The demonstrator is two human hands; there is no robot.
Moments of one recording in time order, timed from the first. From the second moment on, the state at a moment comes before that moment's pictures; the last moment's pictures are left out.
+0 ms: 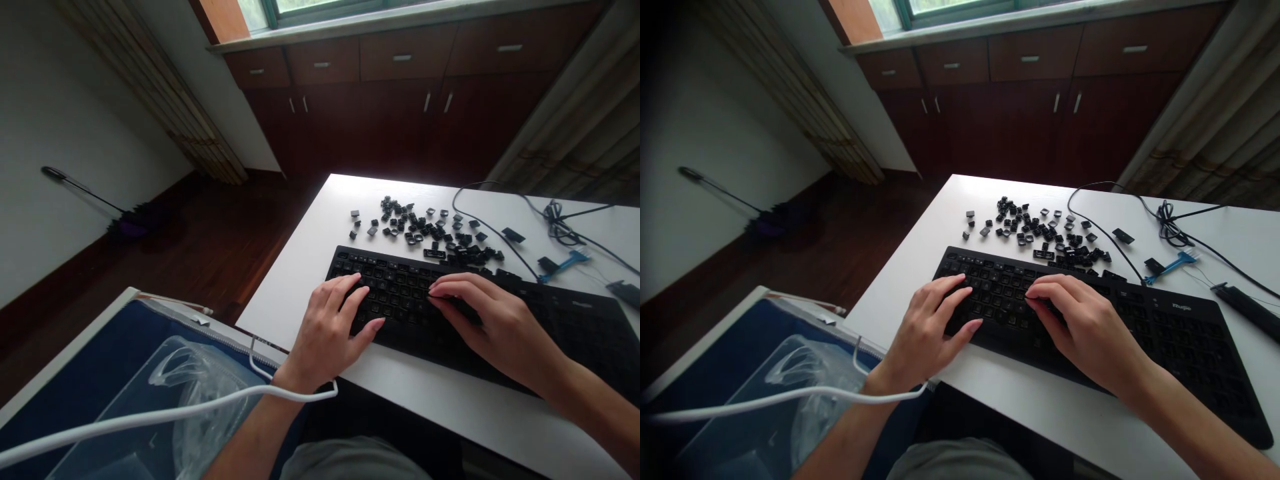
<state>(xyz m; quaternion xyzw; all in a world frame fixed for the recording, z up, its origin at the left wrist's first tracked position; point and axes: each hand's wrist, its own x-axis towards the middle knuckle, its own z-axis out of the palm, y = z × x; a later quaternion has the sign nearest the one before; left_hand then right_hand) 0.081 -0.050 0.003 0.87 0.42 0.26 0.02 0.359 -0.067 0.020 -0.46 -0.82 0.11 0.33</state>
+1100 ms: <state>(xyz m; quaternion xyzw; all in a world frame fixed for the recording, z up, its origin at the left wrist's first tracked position) 0.083 -0.057 0.004 0.87 0.44 0.23 0.04 0.367 -0.078 0.006 -0.51 -0.79 0.08 0.33</state>
